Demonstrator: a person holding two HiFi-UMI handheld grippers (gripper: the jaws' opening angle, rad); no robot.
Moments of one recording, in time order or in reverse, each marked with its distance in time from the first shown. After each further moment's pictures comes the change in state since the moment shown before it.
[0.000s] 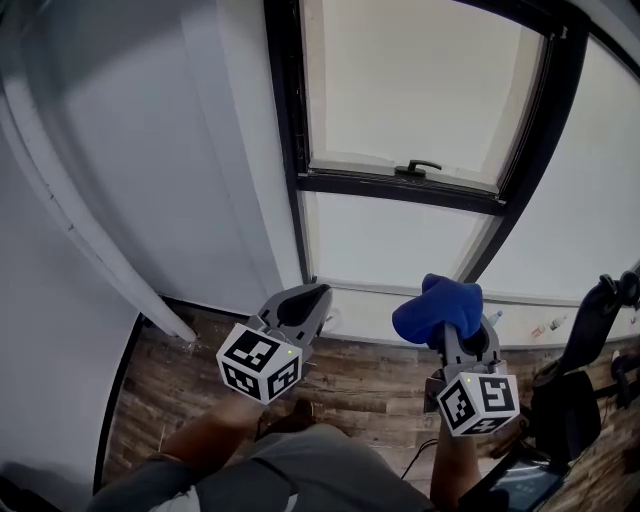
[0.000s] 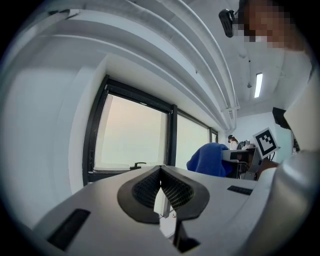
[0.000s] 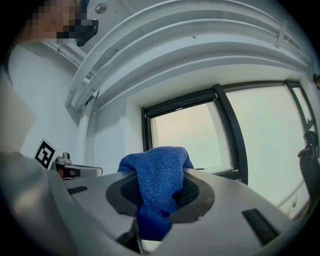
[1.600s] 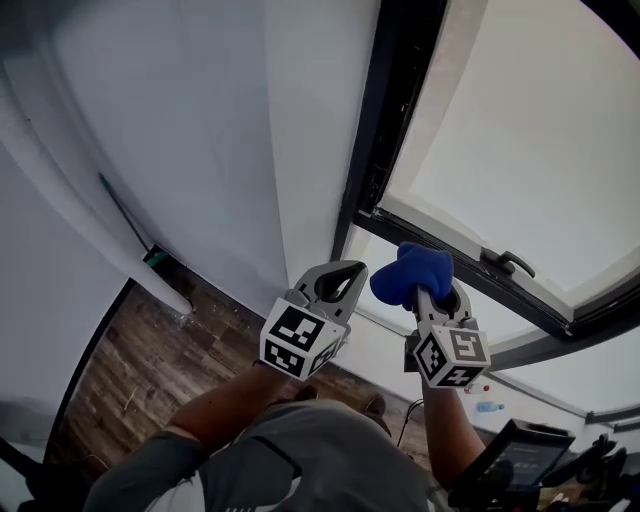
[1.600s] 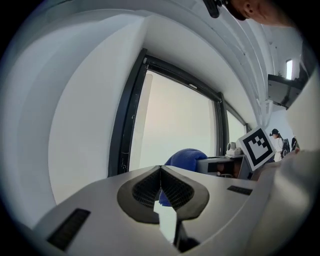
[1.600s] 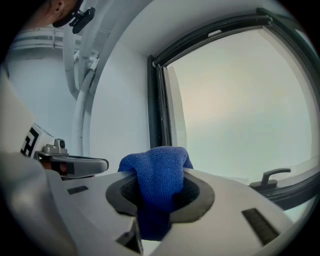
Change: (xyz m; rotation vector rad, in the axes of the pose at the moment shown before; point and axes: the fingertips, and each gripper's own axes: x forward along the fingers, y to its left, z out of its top) left arm 0.212 0.323 -0.015 -0.057 -0.007 0.260; right arm 0.478 0.057 -0.101 -0.057 0.188 0.348
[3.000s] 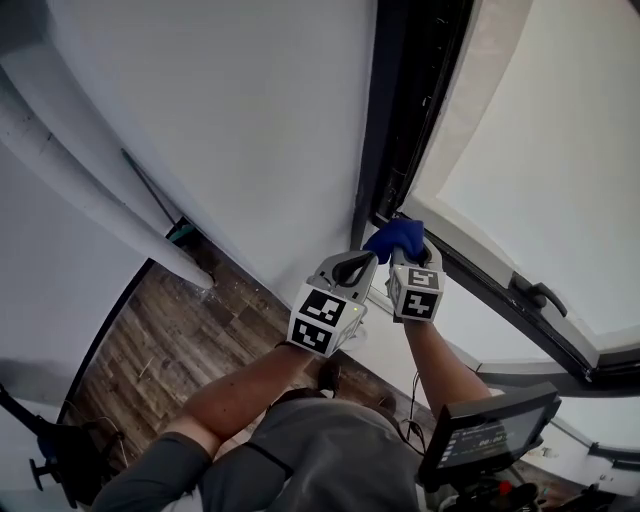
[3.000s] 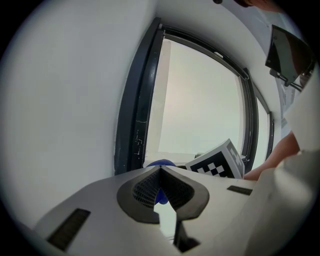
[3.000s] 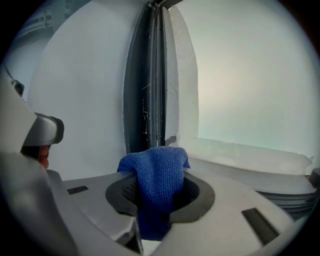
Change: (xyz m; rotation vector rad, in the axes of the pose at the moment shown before) left arm 0.103 0.072 -0.080 -0.055 0.145 0.182; right arm 0.204 -0.044 -0.134 -0.089 0.247 0.041
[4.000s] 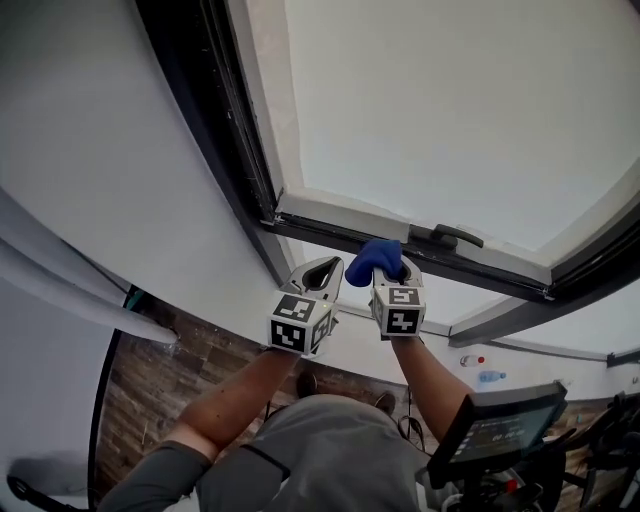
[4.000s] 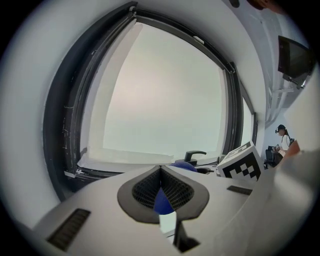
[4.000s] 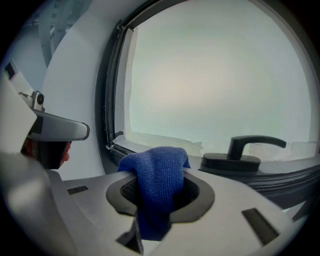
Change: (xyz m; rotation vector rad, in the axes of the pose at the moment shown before) left arm 0.073 -0.153 -0.006 0.021 0.049 -0.177; right arm -0.149 -0.159 -0.055 0.097 0.013 -0.206
